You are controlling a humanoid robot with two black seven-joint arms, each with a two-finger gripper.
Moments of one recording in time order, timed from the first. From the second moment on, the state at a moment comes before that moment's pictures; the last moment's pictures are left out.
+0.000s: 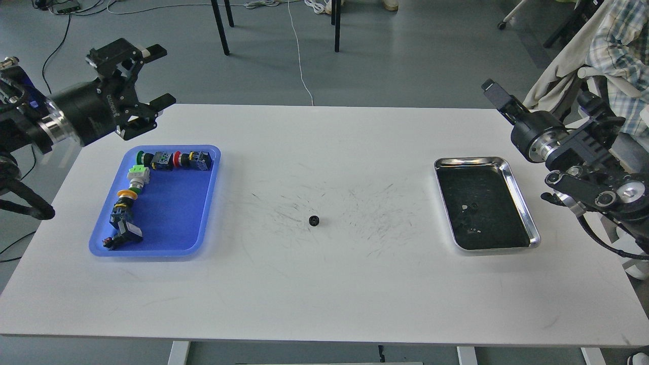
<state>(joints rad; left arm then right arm) -0.91 0.86 -0.37 -1.12 0.39 -0.49 -0.33 1.00 -0.55 -0.07 0.79 -0.59 -0.33 0.30</state>
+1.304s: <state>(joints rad) -0.91 0.79 -0.27 -1.33 0.83 -0.23 -0.41 0.71 -0.62 0.52 0.79 -0.29 -0.22 0.29</state>
